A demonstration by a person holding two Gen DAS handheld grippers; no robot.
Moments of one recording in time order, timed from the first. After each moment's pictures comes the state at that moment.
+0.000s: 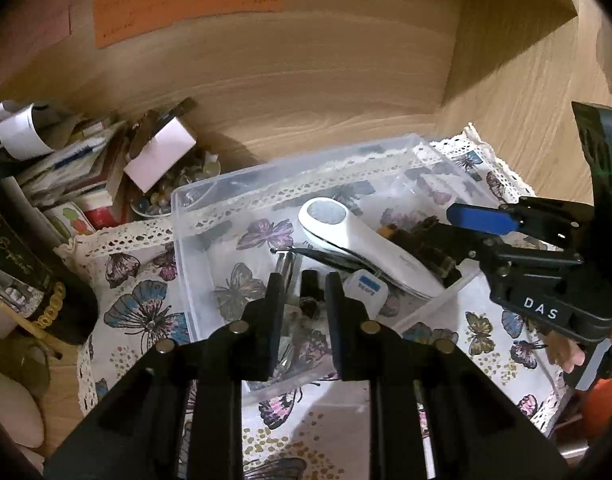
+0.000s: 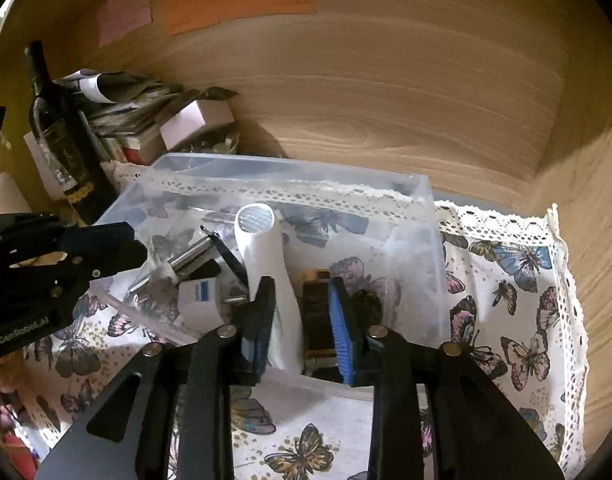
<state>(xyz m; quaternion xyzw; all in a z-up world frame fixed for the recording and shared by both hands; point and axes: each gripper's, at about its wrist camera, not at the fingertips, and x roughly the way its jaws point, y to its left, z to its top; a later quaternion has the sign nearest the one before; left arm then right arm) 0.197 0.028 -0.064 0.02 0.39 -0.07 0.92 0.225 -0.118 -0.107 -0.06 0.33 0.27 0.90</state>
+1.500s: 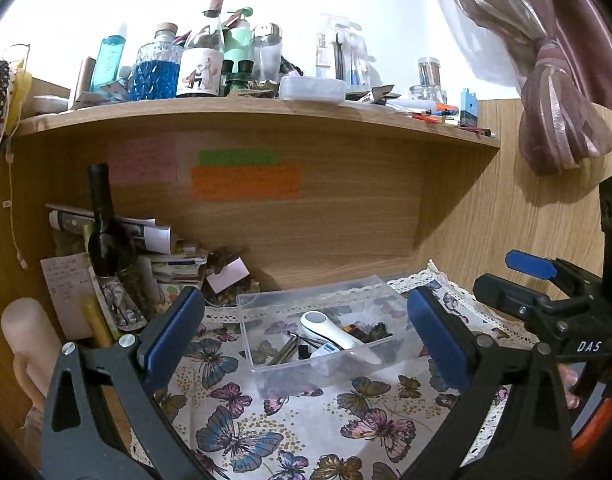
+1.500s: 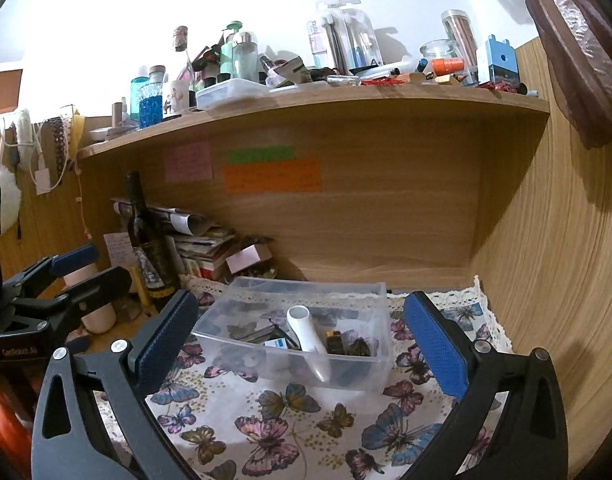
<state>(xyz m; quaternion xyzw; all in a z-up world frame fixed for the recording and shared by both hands) 0.024 0.018 0.031 -0.01 0.13 -0.01 0.99 0.068 -0.184 -0.022 0.02 0.12 0.26 0.96</state>
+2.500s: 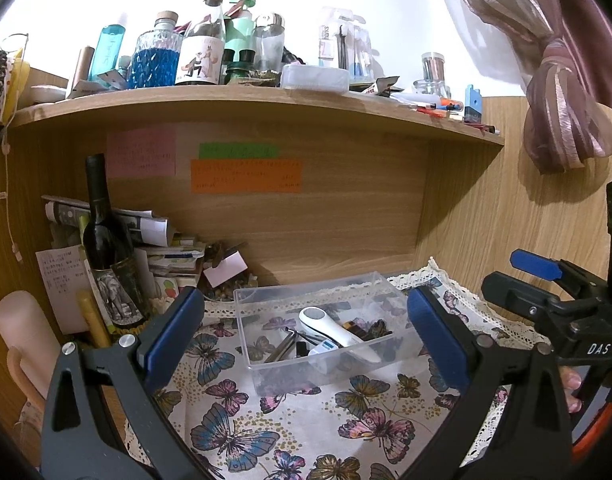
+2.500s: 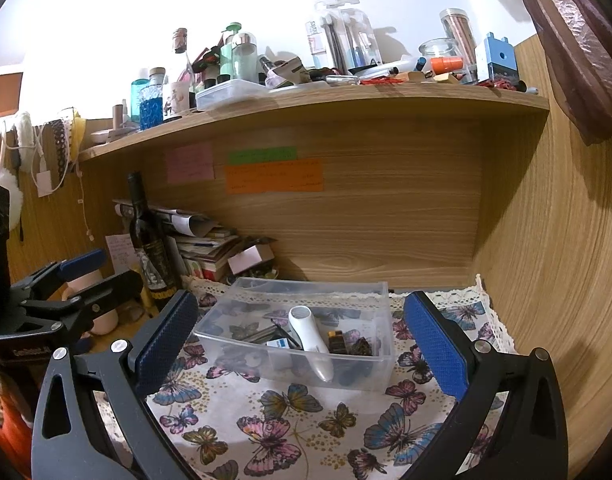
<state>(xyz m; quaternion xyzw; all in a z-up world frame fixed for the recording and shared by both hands) 0.032 0.019 0.026 -0.03 0.14 -0.01 0.99 0.068 -0.183 -0.023 0.02 0.12 0.26 0.96</state>
